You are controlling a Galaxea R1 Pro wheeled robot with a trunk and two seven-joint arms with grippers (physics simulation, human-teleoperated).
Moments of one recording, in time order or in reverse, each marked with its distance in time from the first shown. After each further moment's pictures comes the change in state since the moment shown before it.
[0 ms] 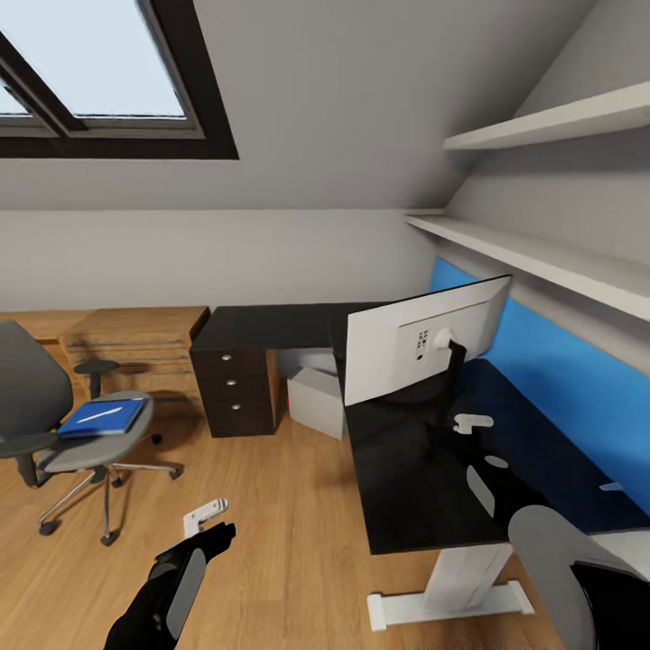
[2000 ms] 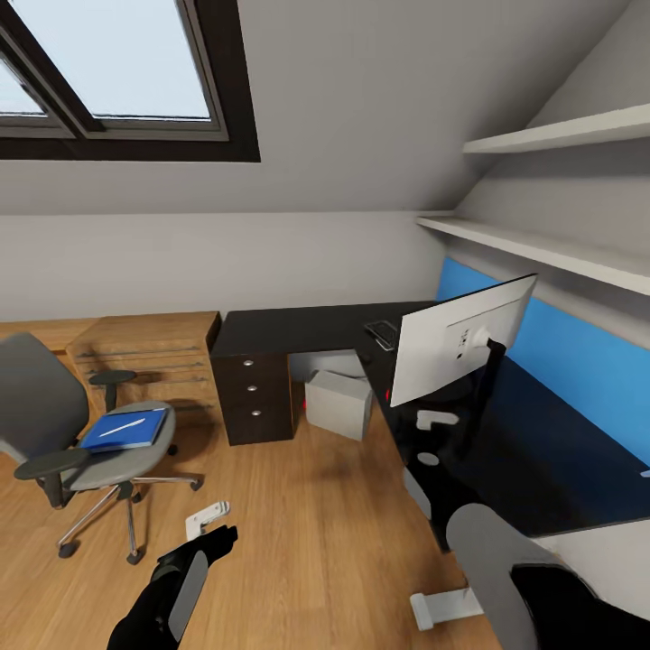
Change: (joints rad) left arm -0.001 -0.005 -0.003 0.016 -0.001 -0.002 0.001; right arm -0.002 0.210 0.130 -0.016 0.065 -0.052 -0.511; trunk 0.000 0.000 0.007
